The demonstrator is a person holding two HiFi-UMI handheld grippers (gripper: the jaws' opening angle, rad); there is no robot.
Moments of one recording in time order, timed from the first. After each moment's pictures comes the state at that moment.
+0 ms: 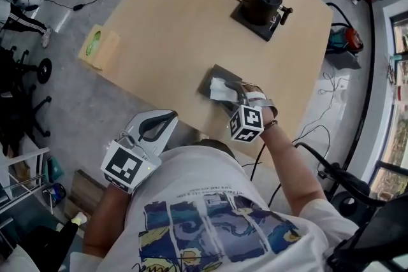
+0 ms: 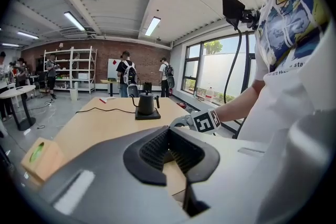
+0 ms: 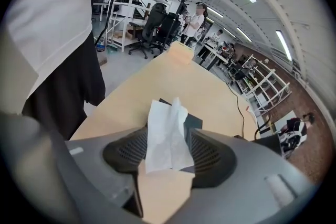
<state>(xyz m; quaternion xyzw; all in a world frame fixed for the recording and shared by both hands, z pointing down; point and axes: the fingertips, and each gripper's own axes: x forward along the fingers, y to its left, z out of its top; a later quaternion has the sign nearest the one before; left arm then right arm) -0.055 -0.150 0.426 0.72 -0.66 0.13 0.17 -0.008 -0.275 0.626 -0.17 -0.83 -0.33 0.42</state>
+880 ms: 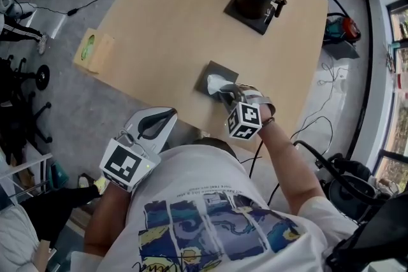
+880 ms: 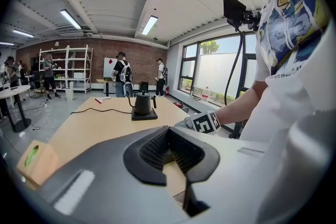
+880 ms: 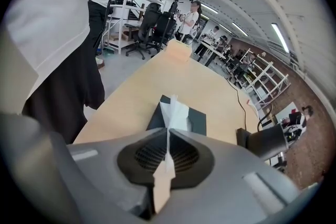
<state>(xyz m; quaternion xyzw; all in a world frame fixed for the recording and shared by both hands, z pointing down) -0.053 -0.160 0.427 0.74 -0.64 0.13 0.17 -0.001 -0.274 0.633 -0.16 -0.83 -0.30 0.44</state>
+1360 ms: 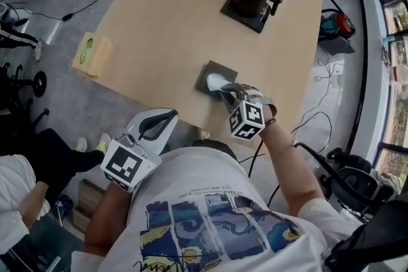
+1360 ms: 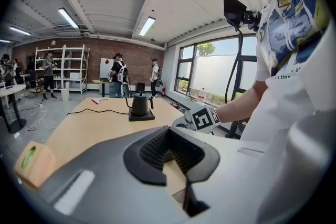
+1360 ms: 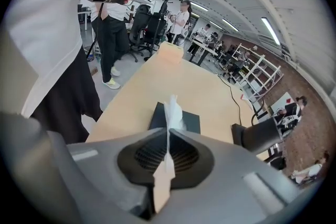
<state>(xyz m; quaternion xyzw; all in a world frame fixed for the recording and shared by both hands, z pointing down) -0.055 -0.150 0.426 0.75 -0.62 0.12 0.18 -0.003 -0.271 0.613 -0.13 -0.85 -0.27 0.44</state>
